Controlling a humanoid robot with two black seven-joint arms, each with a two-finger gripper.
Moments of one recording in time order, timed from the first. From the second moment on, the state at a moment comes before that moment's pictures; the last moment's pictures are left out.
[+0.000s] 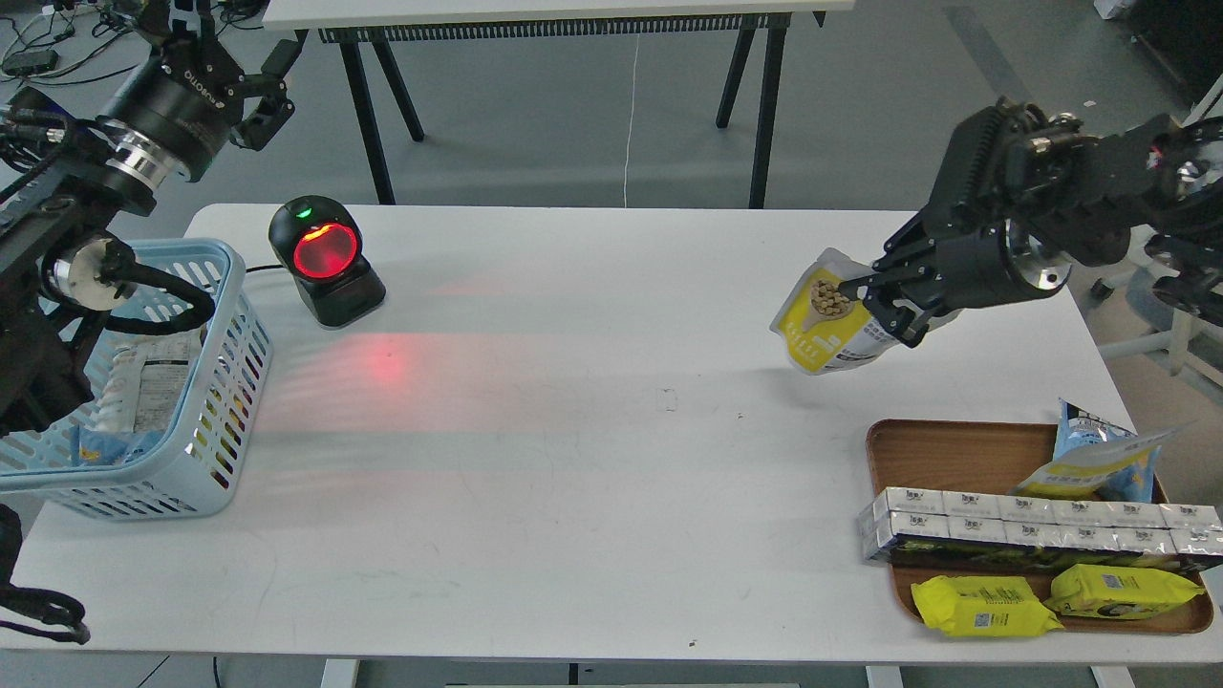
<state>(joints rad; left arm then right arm) -0.94 0.47 -0.66 -0.54 0.37 -0.49 -0.49 1.41 -0.77 0.04 1.45 -2.18 0.49 0.49</state>
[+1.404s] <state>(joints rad) -0.95 0.49 -0.68 -0.52 0.37 -0.49 -0.49 1.47 -0.12 0.08 1.06 -2.14 0.49 0.49</state>
